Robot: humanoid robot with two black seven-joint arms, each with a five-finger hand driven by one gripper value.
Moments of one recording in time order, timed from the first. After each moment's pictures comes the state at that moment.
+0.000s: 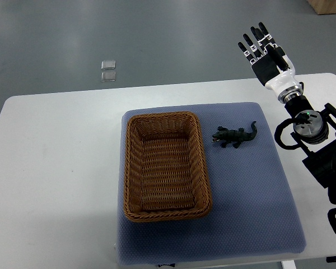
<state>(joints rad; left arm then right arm) -0.02 0.00 -0.10 -0.16 0.04 0.00 0.05 0.68 -0.15 1.15 0.74 -0.05 0.32 0.19</state>
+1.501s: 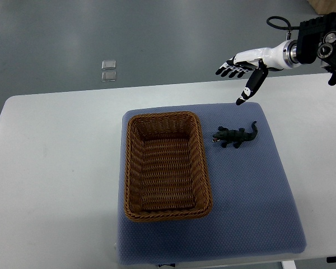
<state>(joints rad) -0.02 0.00 -0.10 -0.17 0.04 -0.01 0.05 1.24 -0.52 0.33 0.95 -1.12 0.61 -0.14</state>
